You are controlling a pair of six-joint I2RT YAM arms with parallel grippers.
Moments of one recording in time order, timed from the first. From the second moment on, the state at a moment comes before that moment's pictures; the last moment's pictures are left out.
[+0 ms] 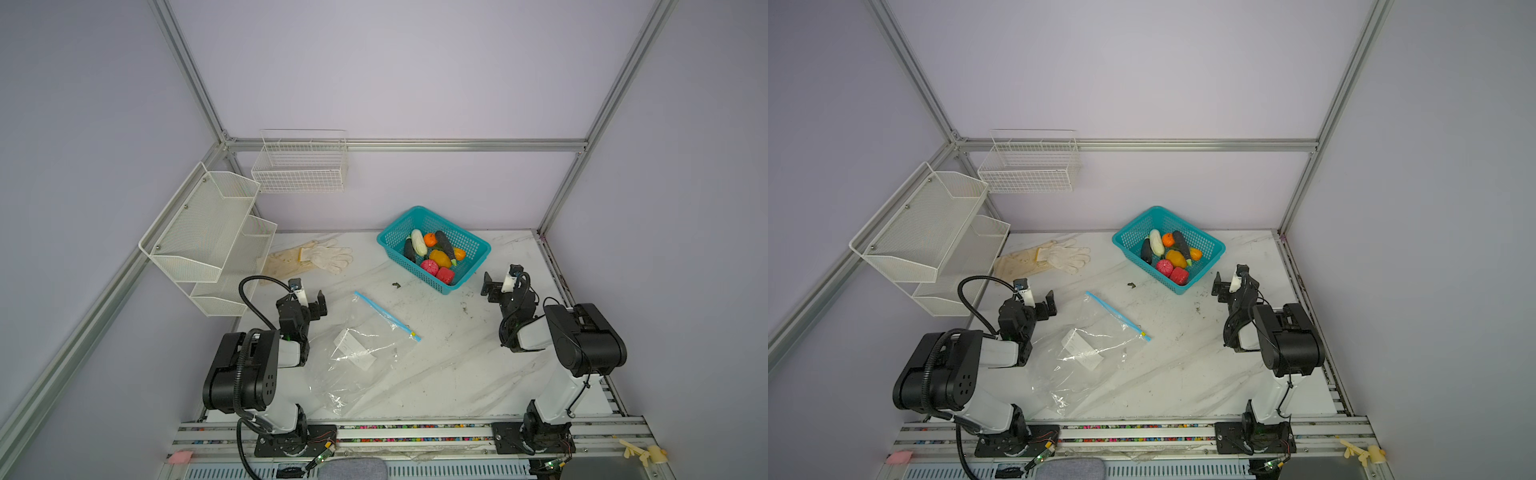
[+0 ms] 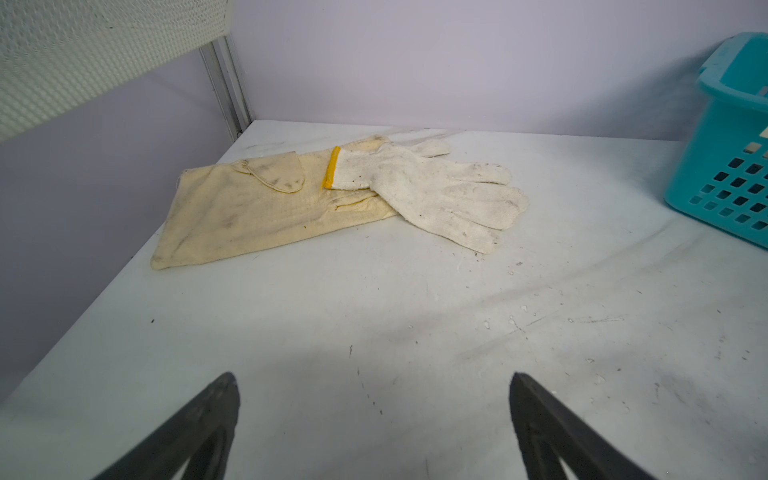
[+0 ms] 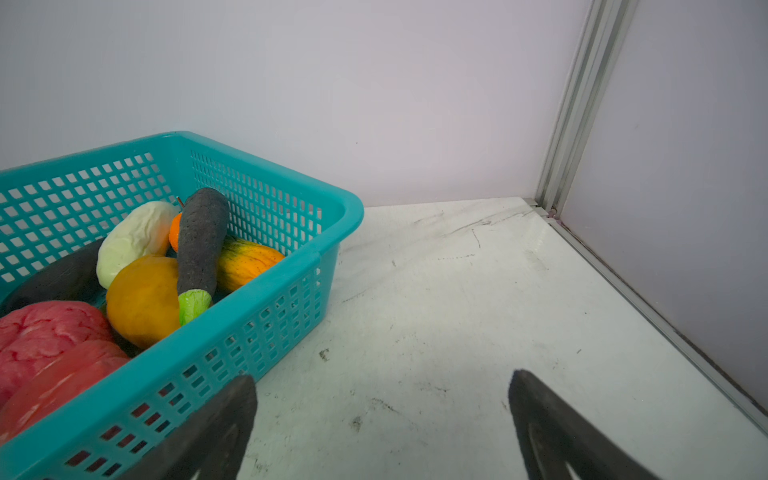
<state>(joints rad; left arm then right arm) 0.06 1.57 0.36 0.92 -0.09 -0.01 0.07 1.79 0.48 1.20 0.10 0.05</state>
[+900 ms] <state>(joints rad) 0.06 1.57 0.36 0.92 -0.09 -0.01 0.07 1.79 0.48 1.20 0.10 0.05</state>
